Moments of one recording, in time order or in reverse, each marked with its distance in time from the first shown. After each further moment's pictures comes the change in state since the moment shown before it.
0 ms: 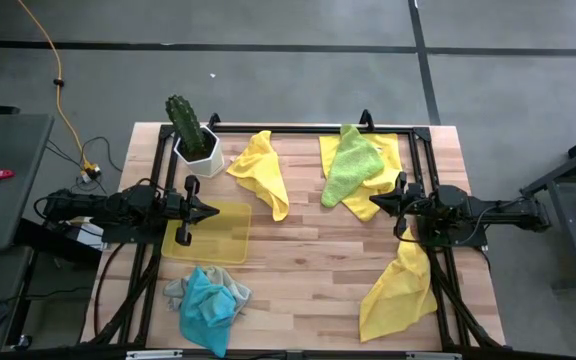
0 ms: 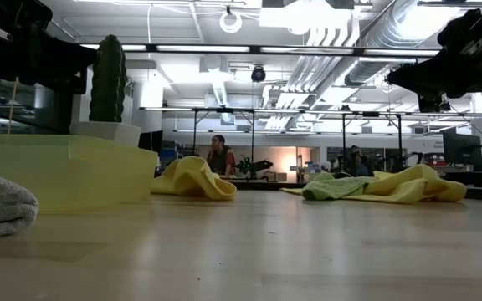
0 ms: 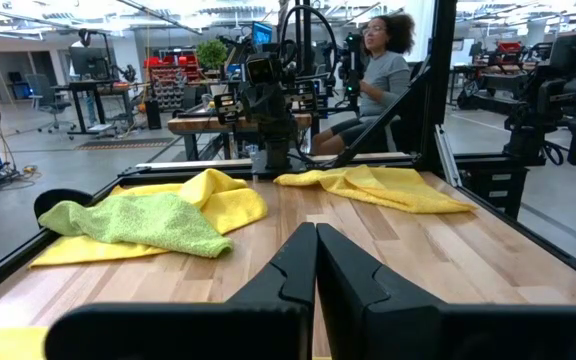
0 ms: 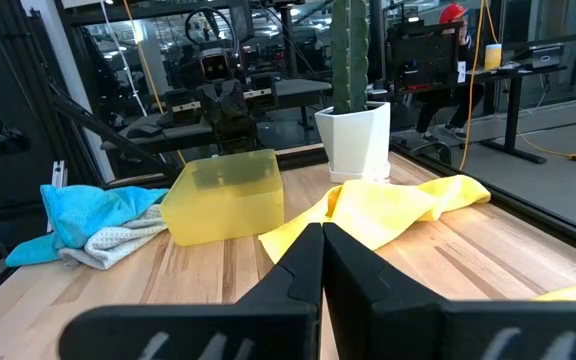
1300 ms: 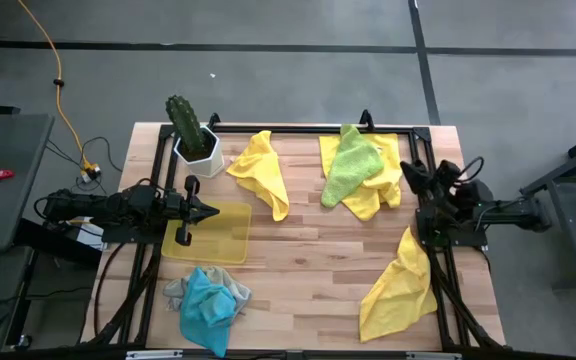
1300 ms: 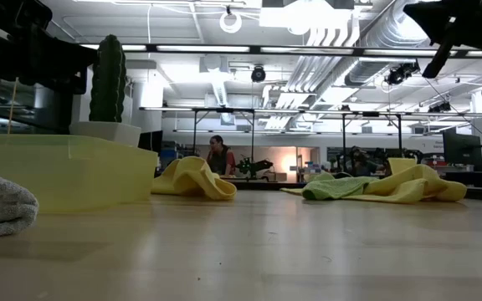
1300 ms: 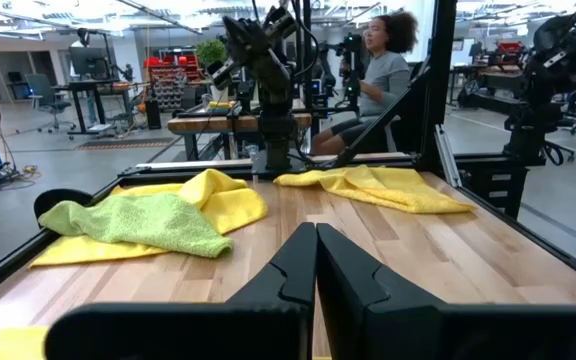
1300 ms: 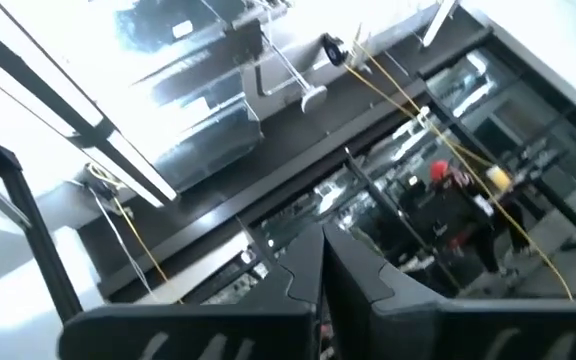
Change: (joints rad) left arm 0.000 0.000 0.000 0.000 0.000 0.000; right arm 0.000 0.026 0.000 0.624 0.212 0.369
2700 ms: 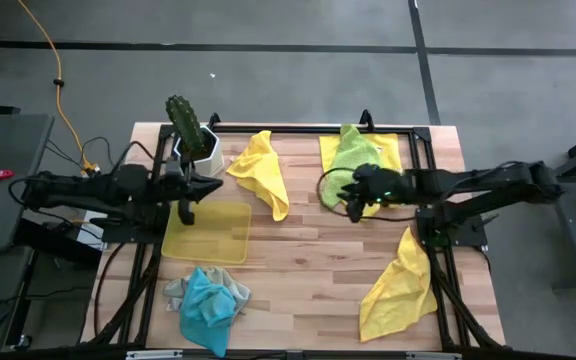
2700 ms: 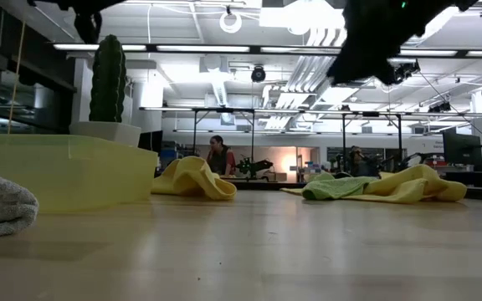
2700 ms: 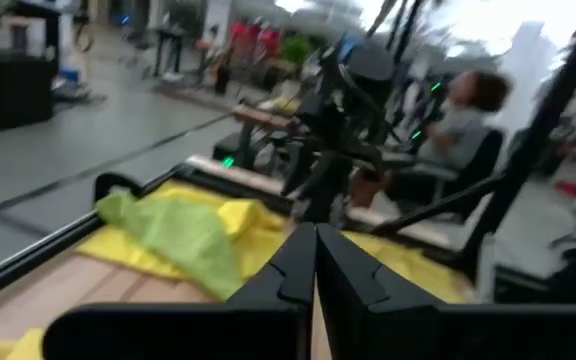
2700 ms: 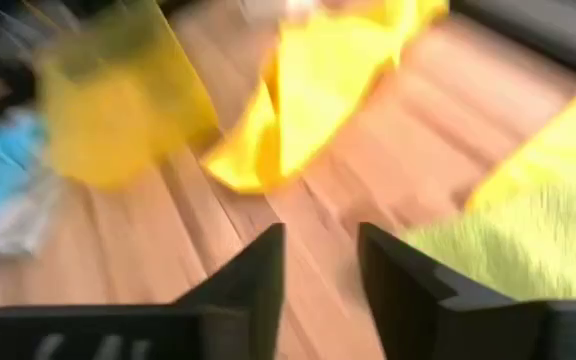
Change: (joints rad) left arm 0.000 0.490 0.501 -0.072 -0.236 -0.296; right arm -0.001 1.040 0.757 -1.020 -0.112 0.050
